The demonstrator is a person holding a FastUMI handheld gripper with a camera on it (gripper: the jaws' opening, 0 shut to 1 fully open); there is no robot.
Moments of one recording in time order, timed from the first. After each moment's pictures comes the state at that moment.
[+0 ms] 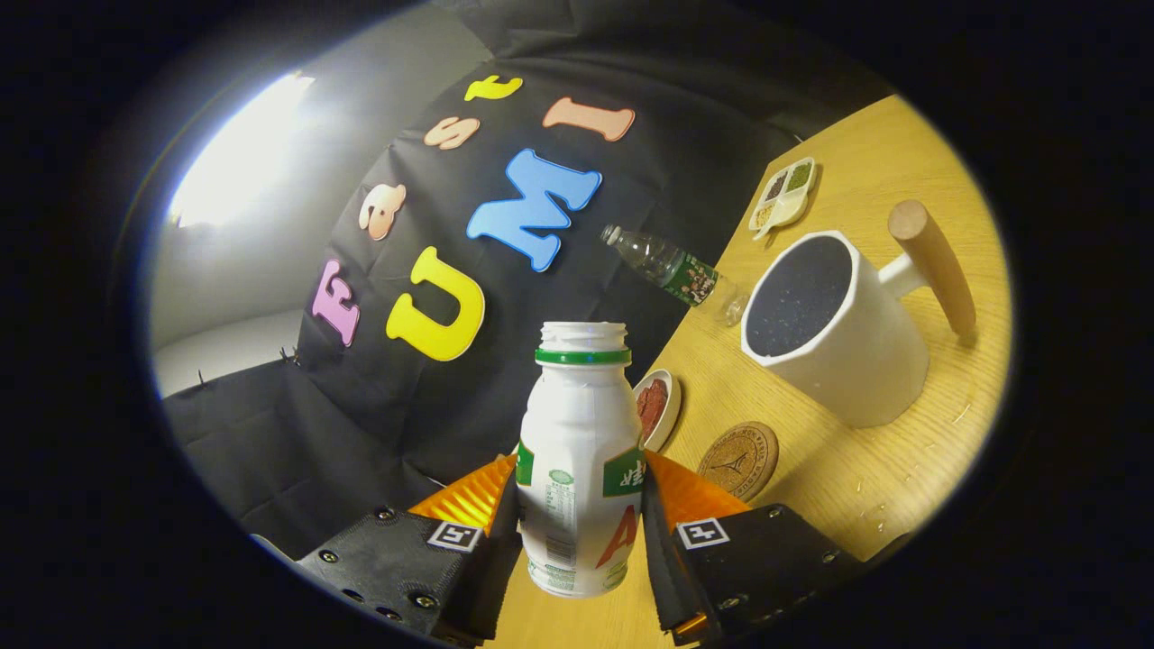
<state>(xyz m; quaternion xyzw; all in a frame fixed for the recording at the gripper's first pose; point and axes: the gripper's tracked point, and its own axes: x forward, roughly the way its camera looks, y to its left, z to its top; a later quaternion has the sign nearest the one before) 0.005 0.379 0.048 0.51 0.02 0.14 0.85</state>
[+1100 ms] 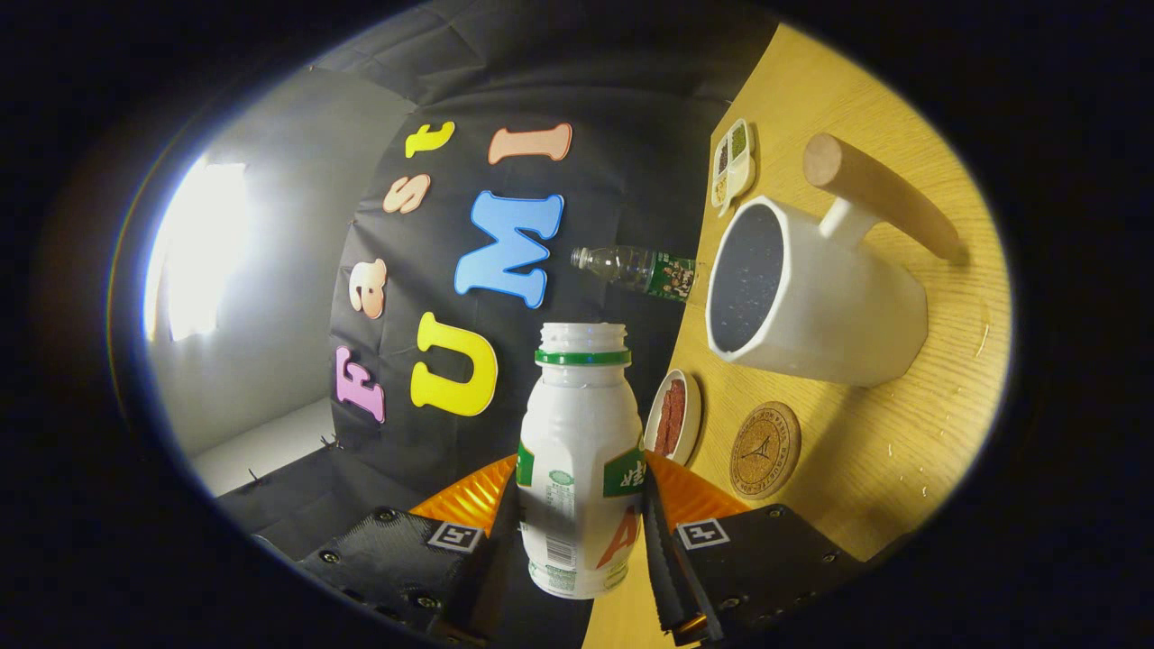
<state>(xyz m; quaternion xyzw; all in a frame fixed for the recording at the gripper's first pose) 0.013 0.363 0.056 0.63 -0.01 0.14 0.77</state>
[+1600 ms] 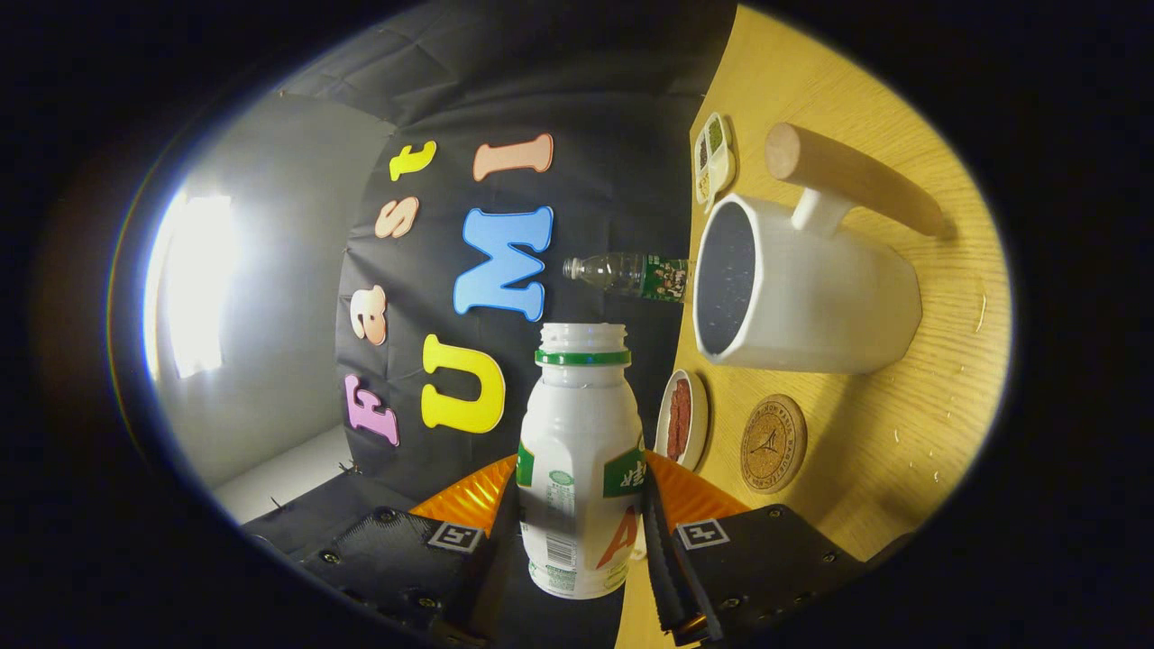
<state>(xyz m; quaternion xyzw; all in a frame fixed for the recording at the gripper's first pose) 0.012 0.357 0.057 0.66 -0.02 0.14 0.73</state>
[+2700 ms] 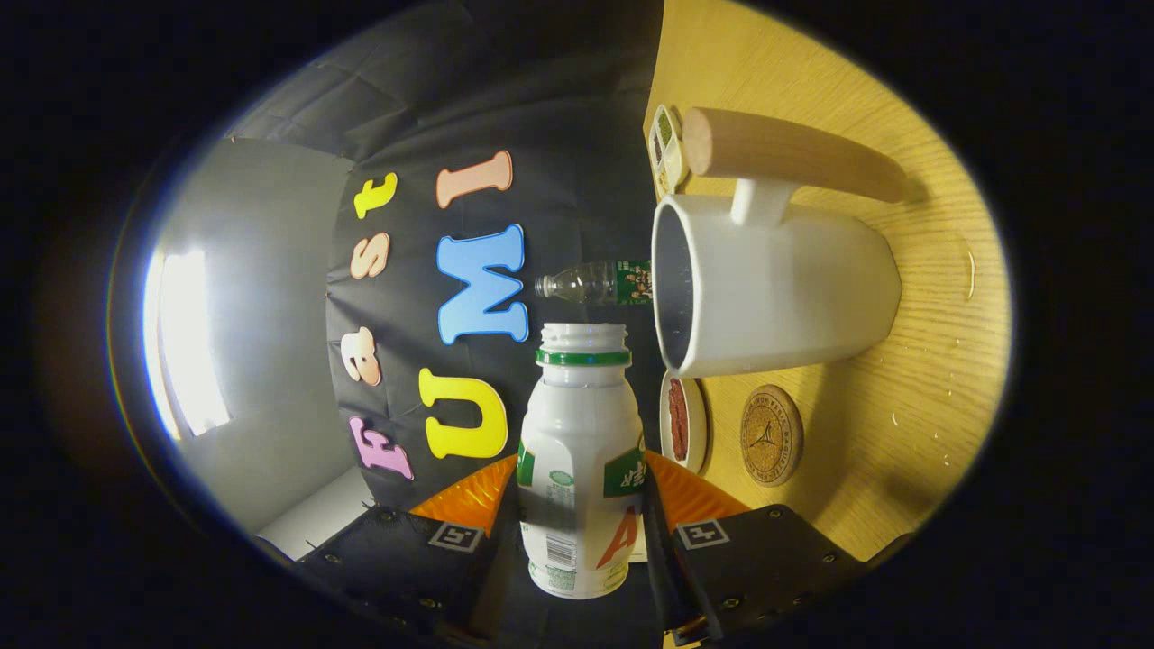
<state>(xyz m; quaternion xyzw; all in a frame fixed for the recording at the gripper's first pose) 0.017 0.342 0.046 0.72 -0.01 0.12 0.68</state>
